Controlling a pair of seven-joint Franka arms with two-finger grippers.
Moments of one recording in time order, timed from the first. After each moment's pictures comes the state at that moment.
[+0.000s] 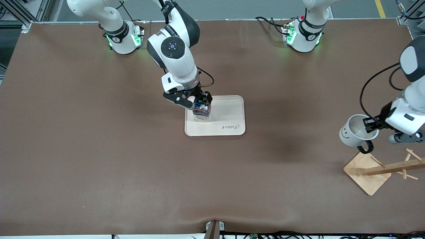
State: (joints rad) left arm 0.38 0.21 -0.38 -1.65 0.15 1.91 -0.08; right arm 0.83 0.32 -0.09 -1.81 0.12 2.23 1.17
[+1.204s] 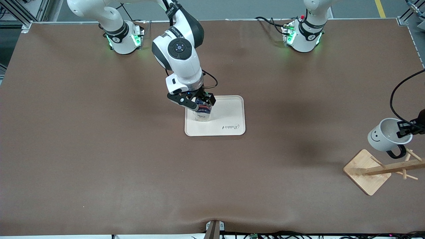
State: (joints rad) left arm 0.51 0.30 -0.38 -1.53 0.15 1.91 0.10; right arm 0.85 0.36 -0.10 -1.76 0.10 2.20 1.18
